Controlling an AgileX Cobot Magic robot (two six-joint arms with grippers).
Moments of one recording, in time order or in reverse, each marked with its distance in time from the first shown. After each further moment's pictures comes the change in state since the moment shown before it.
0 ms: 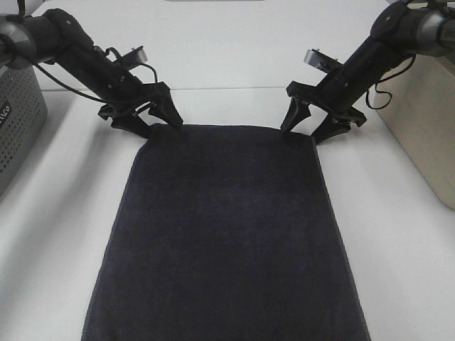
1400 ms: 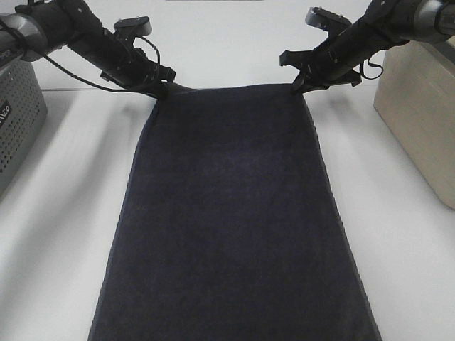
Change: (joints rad) left arm -0.022 0.035 -0.183 0.134 -0.230 0.079; right arm 0.022 -0.051 0.001 0.008 -0.412 -0.053
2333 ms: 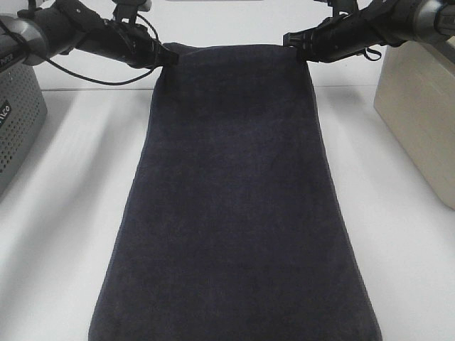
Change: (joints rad) left arm 0.000 0.019 0.000 -0.206 -0.315 0.329; right arm 0.000 0.000 0.000 0.138 -0.316 -0.252
